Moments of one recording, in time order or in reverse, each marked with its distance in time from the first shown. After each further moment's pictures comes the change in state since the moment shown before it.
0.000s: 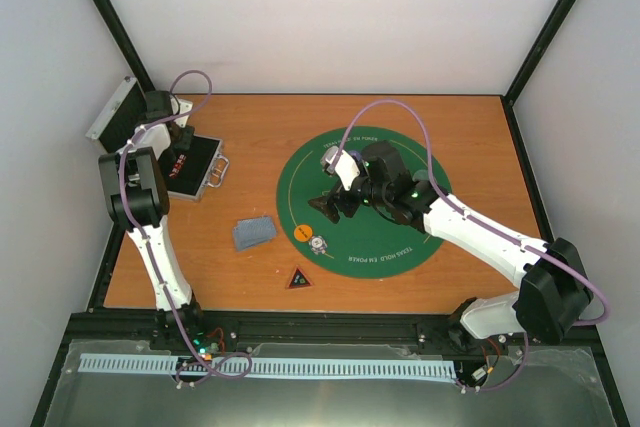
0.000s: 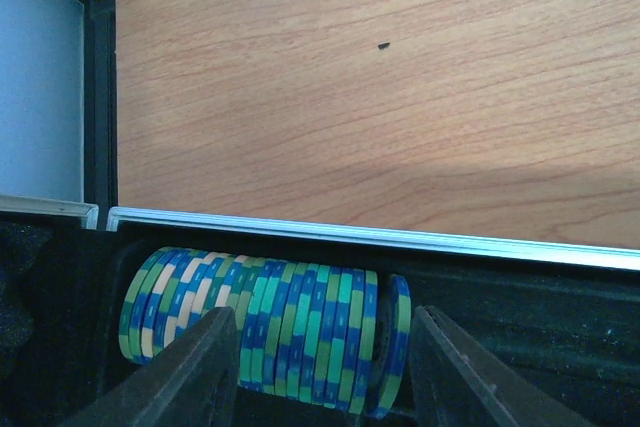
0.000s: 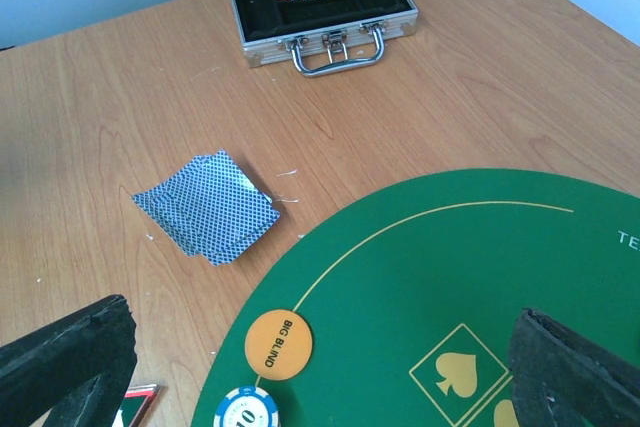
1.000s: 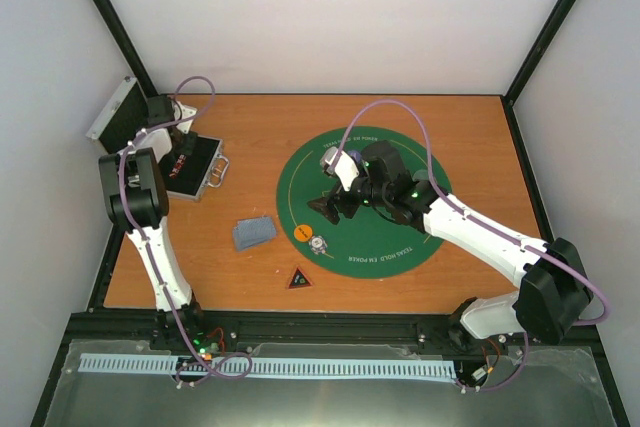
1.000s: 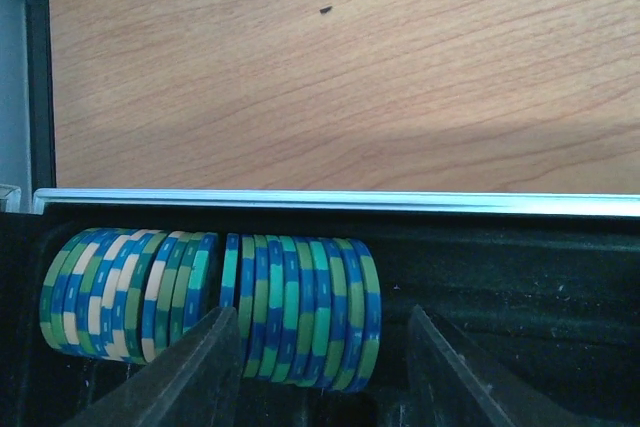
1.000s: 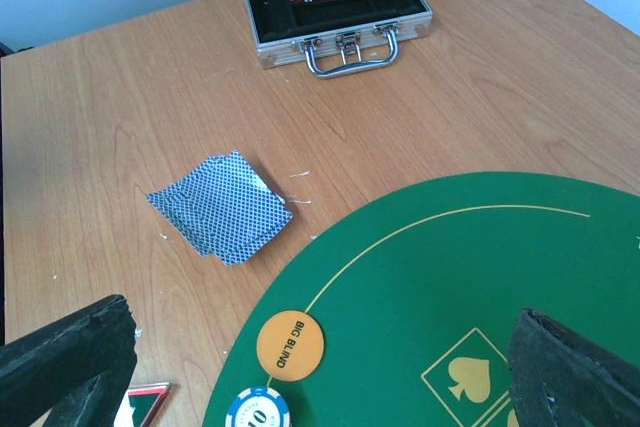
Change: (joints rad) left arm 0.001 -0.018 -0.074 0.031 0.065 0.025; right arm 0.000 0.001 0.000 -0.001 -0.027 0.000
